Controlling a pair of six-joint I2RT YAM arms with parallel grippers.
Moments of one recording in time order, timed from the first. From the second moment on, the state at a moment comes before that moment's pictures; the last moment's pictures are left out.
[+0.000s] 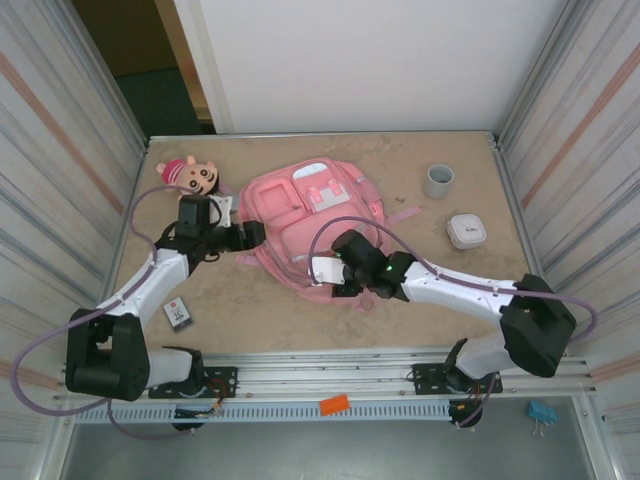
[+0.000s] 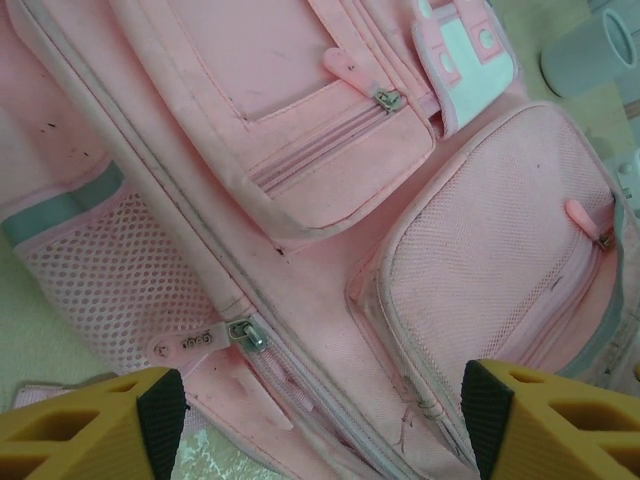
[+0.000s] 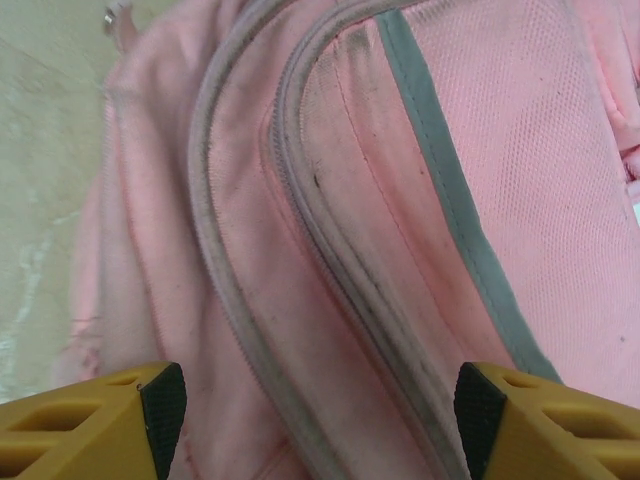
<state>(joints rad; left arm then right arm) -0.16 1.26 0.76 -0.27 0.47 -0.30 0.93 1.41 0.86 -0.32 0.14 -0.78</state>
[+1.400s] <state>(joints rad) -0.07 1.60 0.90 -0.16 0.61 -0.12 0.79 1.57 1.03 -0.27 -0.01 -0.94</state>
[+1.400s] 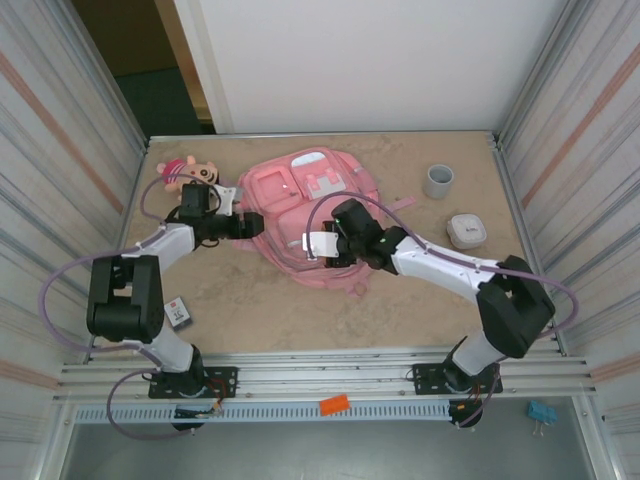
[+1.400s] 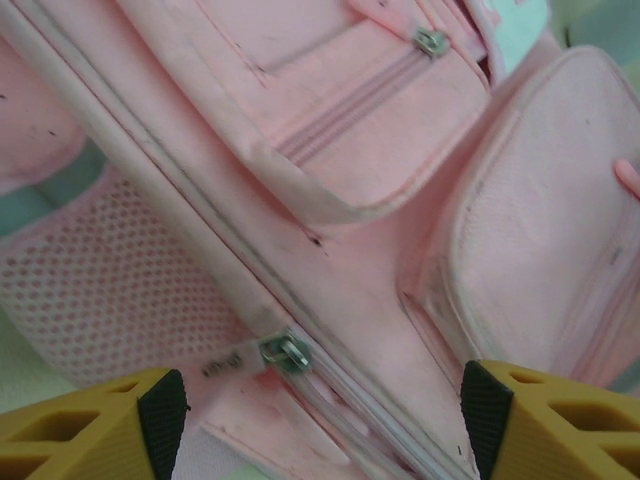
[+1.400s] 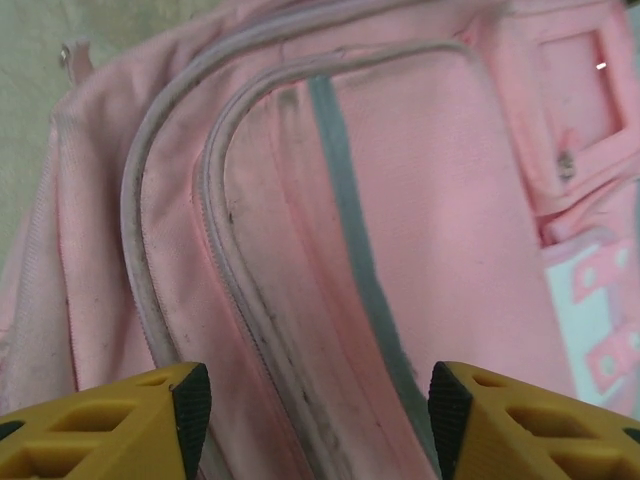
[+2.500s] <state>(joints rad) -0.04 1.74 0.95 -0.08 0.69 -0.21 0.79 1.75 1.12 -0.26 -0.01 -0.99</state>
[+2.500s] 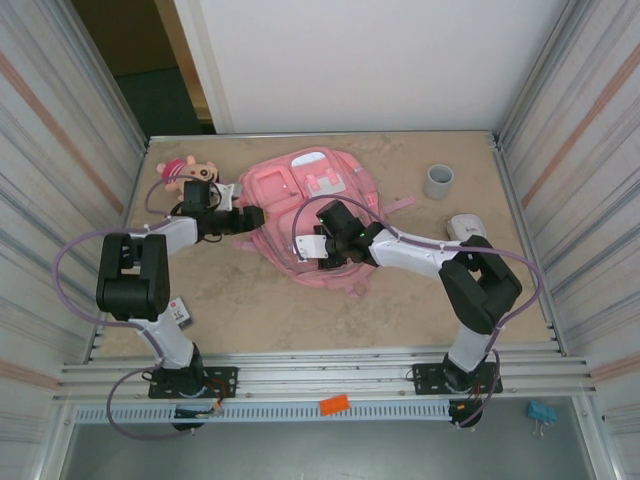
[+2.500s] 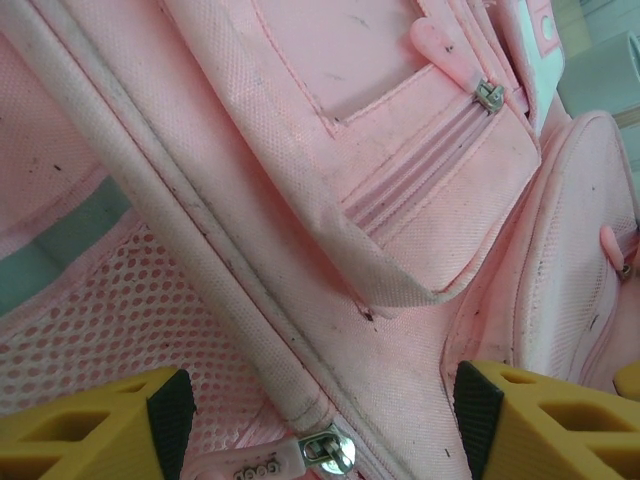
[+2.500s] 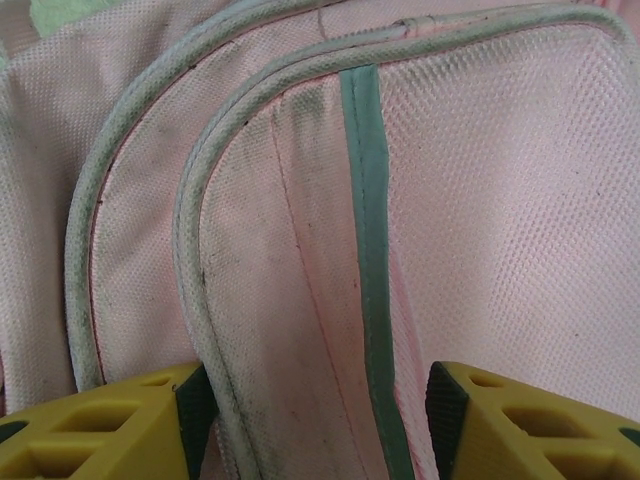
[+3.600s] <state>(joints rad) -0.04 1.74 0.93 -0.06 0.84 -0.26 0.78 1.63 1.11 -0.28 0.06 -1.06</state>
